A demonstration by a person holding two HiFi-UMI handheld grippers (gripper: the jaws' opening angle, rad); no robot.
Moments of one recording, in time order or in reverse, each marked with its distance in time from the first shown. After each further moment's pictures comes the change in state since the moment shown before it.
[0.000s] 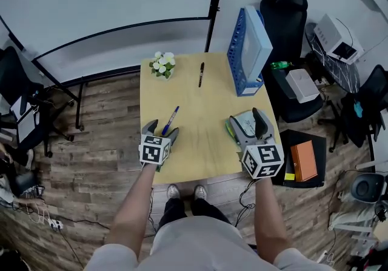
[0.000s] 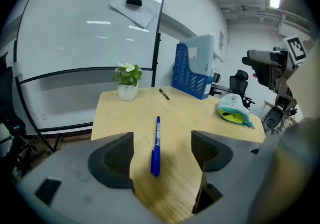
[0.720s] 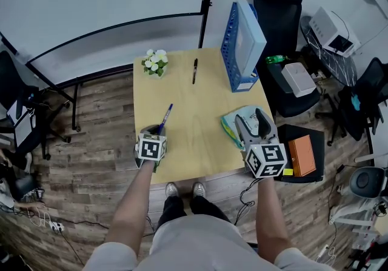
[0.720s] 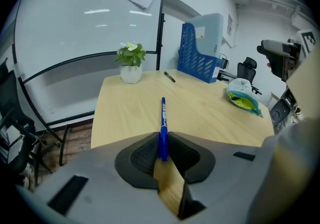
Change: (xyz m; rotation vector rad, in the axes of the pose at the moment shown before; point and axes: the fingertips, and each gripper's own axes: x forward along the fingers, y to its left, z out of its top) left arm 0.012 0.010 -0.035 -0.002 0.172 0.067; right arm -0.018 -0.031 -0.017 0.019 0.032 -0.071
